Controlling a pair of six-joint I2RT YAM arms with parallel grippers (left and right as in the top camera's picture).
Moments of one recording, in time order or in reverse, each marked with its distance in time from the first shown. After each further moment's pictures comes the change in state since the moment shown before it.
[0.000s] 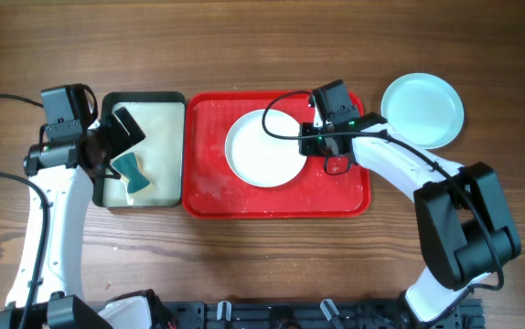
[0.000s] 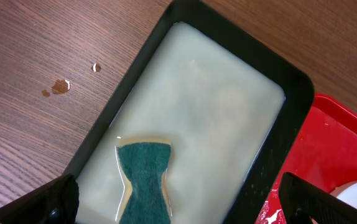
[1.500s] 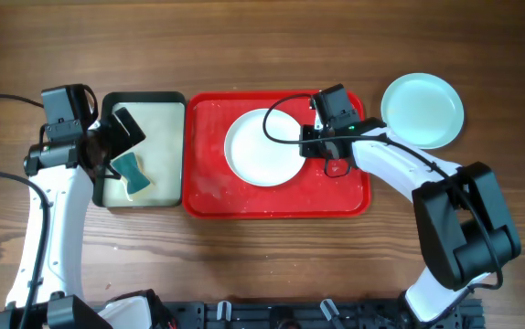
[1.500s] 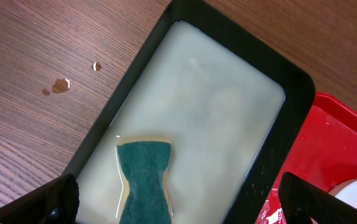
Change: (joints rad) left arm 0.000 0.000 0.000 -0.002 0.000 0.000; right arm 0.001 0.000 -0.040 0.060 0.019 0.002
